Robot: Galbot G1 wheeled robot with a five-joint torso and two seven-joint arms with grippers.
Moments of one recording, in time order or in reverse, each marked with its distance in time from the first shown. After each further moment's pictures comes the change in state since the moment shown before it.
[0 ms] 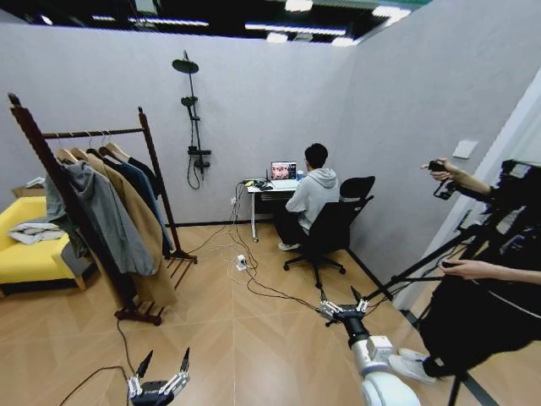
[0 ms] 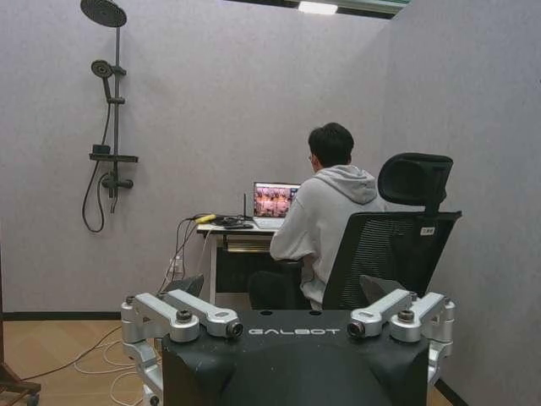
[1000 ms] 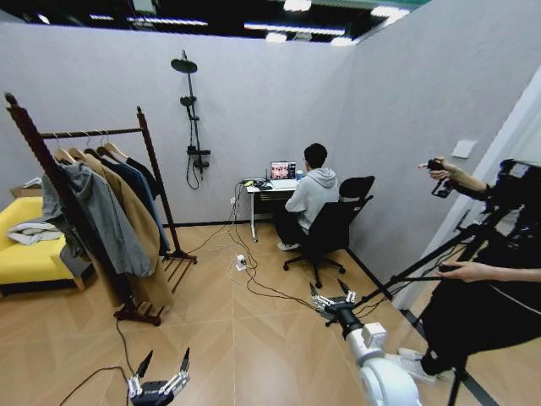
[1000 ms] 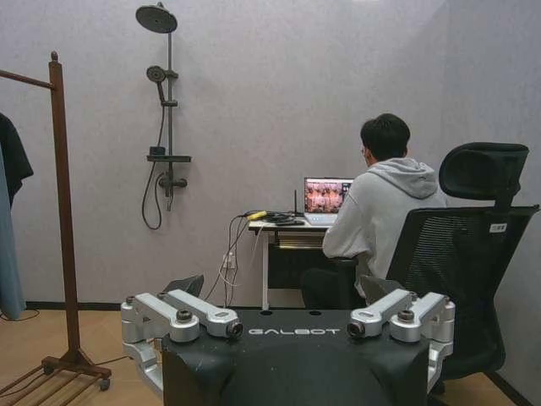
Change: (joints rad) left arm 0.000 0.000 0.000 0.000 0.000 0.000 0.000; right arm 0.037 -0.049 -0.015 0.000 0.068 -0.057 -0.106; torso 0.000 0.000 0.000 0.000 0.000
